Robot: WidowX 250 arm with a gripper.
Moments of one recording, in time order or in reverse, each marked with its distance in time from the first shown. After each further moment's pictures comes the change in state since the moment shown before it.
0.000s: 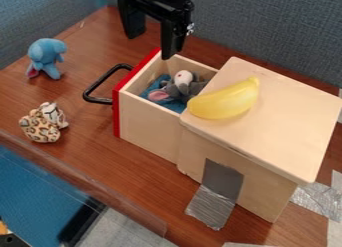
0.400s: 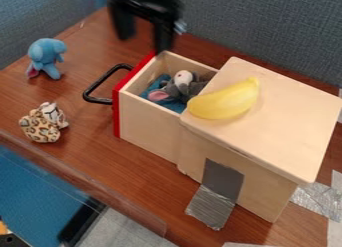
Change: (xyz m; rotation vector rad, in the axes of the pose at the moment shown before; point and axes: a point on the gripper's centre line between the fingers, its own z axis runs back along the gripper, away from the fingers) arm -0.007 0.051 -0.007 -0.012 0.030 0.170
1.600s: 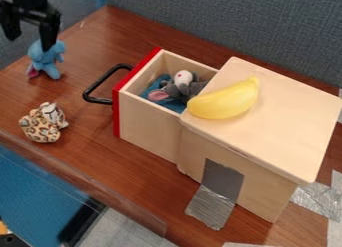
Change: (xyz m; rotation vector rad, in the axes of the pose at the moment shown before) arm -0.021 0.176 -0.081 0.214 0.083 0.301
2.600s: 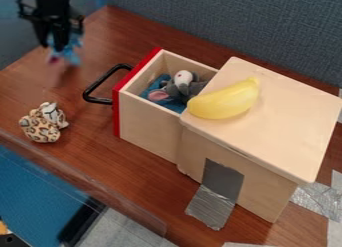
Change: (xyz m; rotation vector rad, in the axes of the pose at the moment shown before) arm 0.023 -0.040 0.012 -0.062 -0.032 0.006
